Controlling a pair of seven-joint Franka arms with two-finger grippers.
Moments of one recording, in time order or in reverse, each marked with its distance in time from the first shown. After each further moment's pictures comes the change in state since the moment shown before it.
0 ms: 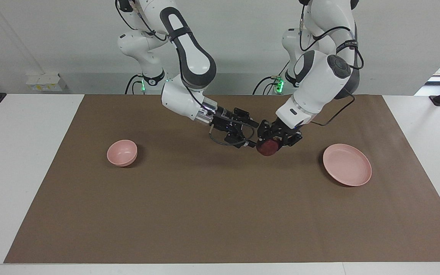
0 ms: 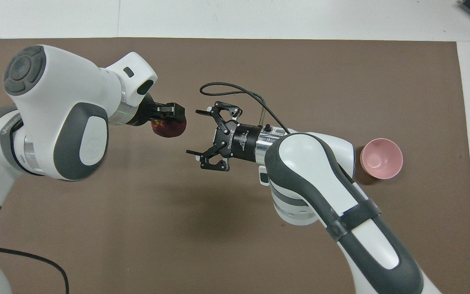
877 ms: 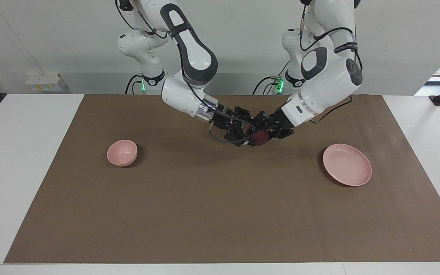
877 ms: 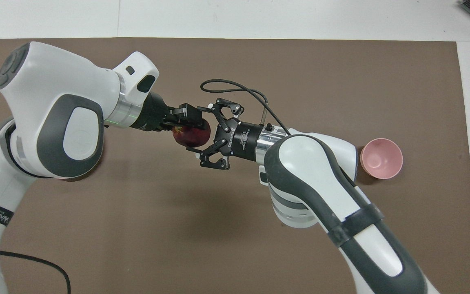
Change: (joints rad) left arm 0.057 -0.005 -0.007 0.028 -0.271 -0.098 0.039; right arm 0.014 -0.014 0.000 0.006 0.000 0.046 0.000
